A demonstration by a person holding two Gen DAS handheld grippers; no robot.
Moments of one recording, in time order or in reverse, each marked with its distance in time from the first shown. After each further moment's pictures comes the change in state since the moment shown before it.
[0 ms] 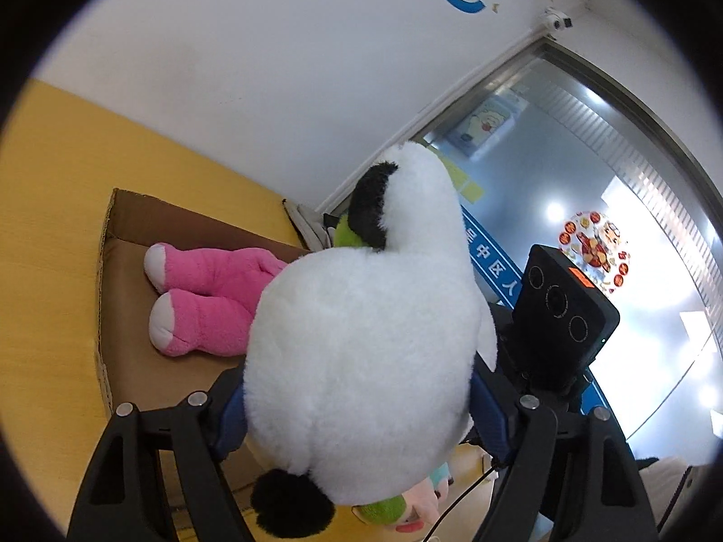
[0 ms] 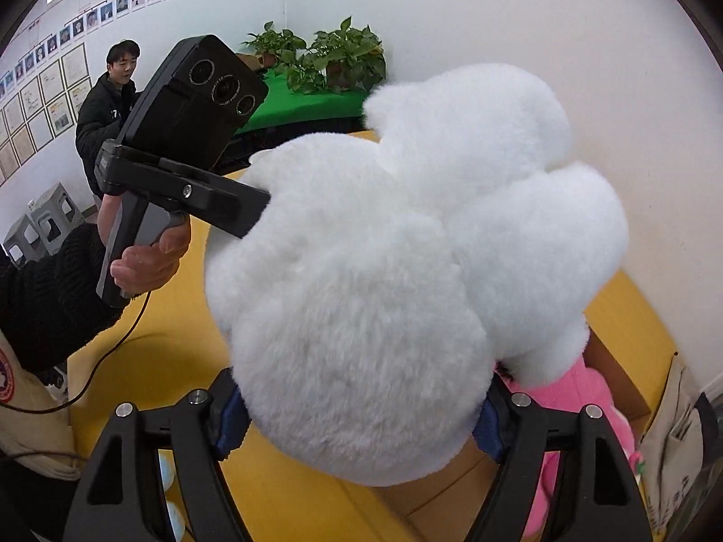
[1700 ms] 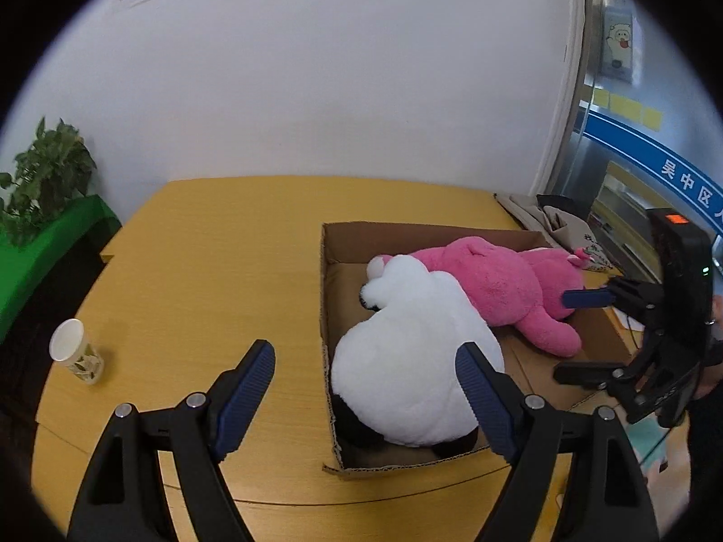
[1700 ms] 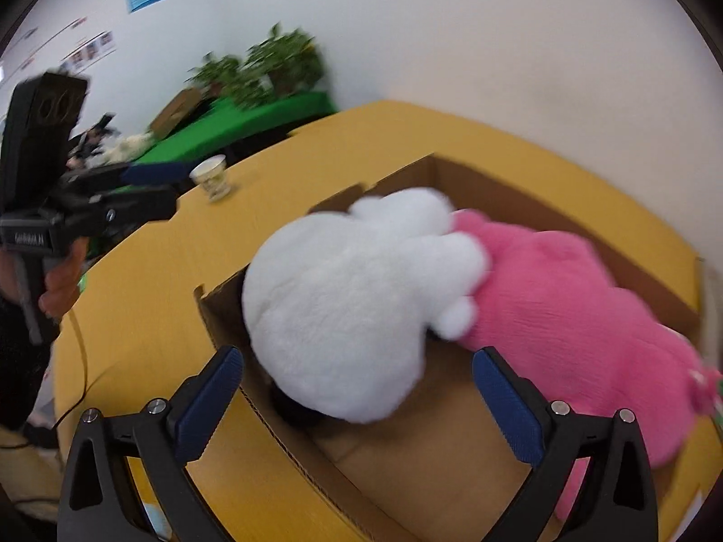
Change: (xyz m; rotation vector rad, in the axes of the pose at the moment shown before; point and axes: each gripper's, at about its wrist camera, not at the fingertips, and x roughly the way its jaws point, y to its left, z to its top) left arm -0.028 -0.088 -0.051 0.289 -0.080 0.914; right arm 0.029 -0.040 -0.081 0.270 -0.064 -0.048
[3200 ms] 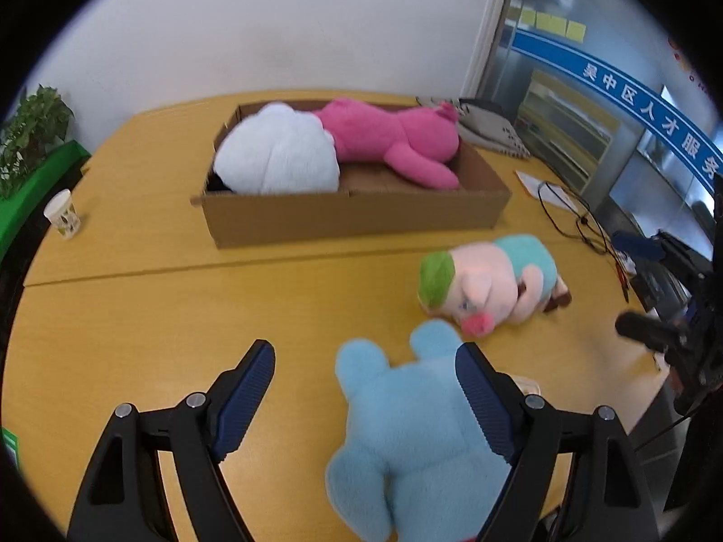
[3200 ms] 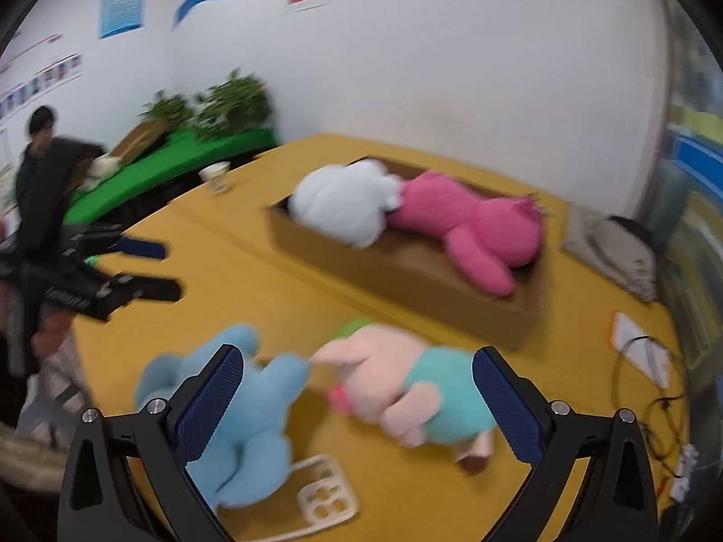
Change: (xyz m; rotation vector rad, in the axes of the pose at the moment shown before) left arm -0.116 -0.115 -0.161 0.033 0.273 -0.168; right arm -0.227 0.107 -0.193 0.077 -0.114 -0.176
